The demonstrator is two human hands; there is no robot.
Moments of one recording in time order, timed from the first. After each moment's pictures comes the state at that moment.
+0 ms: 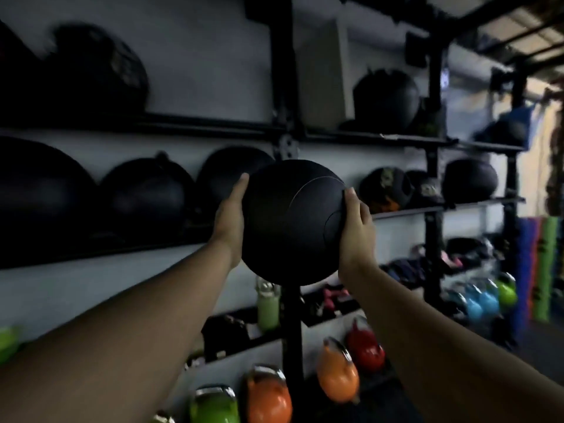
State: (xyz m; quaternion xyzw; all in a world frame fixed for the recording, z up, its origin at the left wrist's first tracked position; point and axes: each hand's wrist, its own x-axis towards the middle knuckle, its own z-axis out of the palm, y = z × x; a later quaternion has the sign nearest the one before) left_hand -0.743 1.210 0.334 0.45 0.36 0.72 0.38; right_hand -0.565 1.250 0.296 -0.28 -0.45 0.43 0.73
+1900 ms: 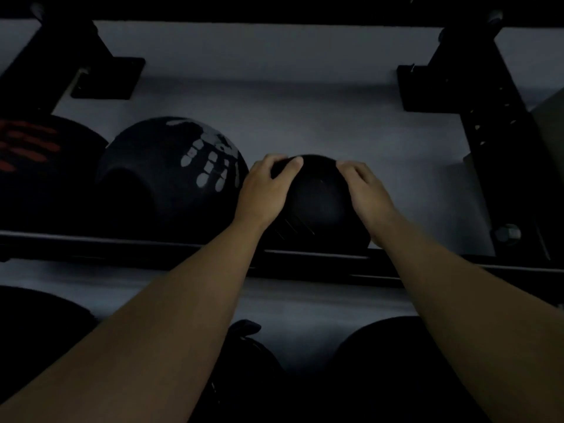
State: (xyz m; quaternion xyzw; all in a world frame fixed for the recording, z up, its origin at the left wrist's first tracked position) left_hand -1.116 1.572 0.671 0.52 0.45 0.66 -0.29; right_hand -0.980 1.695 0.682 -0.02 -0.71 0.25 0.65
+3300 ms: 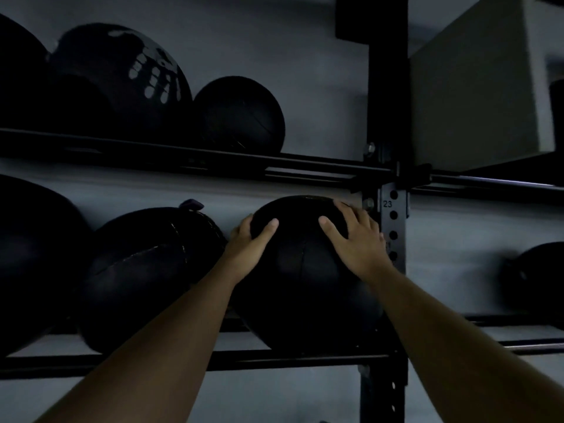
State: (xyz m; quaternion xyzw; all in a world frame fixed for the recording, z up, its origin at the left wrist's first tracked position) left_hand -0.990 1.562 0.412 0.52 0.62 0.59 0.06; right_hand -0.779 1.664 0.428 -0.33 -0.81 0.04 0.49
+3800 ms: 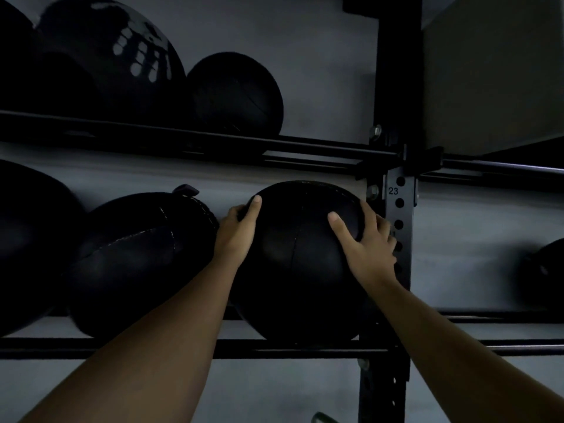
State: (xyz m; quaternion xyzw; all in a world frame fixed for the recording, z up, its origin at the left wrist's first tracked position) left_hand -0.981 1.581 0.412 0.40 0.61 0.68 0.04; right_hand -0.774 1.678 0.395 -0.32 -0.74 0.19 0.55
